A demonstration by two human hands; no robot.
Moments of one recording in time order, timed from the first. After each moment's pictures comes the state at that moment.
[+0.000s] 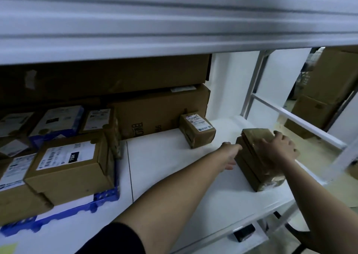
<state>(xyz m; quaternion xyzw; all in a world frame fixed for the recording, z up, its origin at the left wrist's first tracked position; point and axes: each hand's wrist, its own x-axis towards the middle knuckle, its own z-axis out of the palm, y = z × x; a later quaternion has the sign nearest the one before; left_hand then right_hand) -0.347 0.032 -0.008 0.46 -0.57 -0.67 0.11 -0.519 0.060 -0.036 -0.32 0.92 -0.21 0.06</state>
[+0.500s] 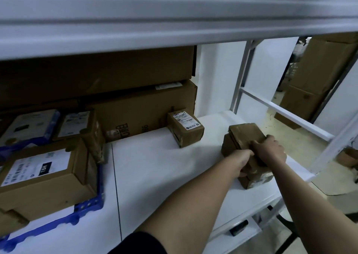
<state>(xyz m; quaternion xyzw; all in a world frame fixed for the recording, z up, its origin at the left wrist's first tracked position) -0.419 0.054 -0.025 0.46 -0.50 -0.73 0.07 -0.539 0.060 -0.053 -0.26 0.93 -0.24 0.12</state>
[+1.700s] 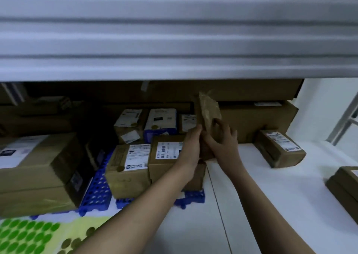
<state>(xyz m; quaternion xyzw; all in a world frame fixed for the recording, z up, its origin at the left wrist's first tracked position) -0.011 0.012 0.038 0.42 -0.45 -0.61 0.50 -0.112 -0.010 0.008 -0.57 0.60 -0.49 0.26</state>
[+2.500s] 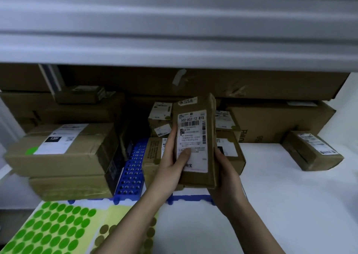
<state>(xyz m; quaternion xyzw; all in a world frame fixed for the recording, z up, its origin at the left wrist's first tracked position) 0.146 0.055 0.009 0.41 -0.52 -0.50 0.55 0.015 0.056 -0.007 -0.35 0.30 -0.55 0.69</state>
